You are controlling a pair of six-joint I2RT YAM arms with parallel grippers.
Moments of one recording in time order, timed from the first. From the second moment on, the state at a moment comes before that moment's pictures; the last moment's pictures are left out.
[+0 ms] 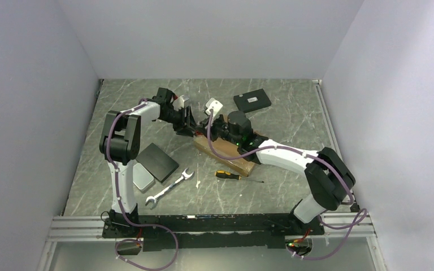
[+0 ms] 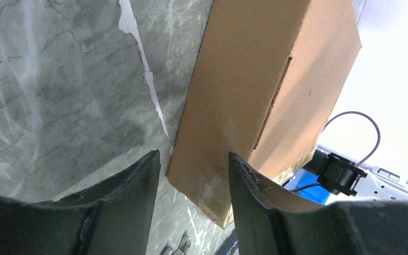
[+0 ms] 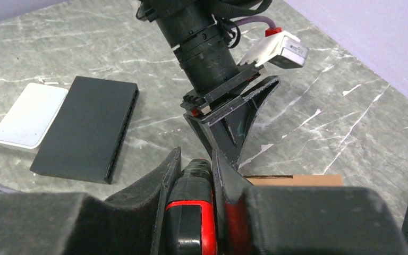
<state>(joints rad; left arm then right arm) -0.23 2.12 1.48 -0.48 0.80 -0.36 0.78 1.57 0.94 0.46 -0.20 -0.09</state>
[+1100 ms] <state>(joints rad) -0.23 2.07 1.48 -0.52 0.78 -0.31 0.71 1.41 0.86 0.45 -0.15 -0.01</state>
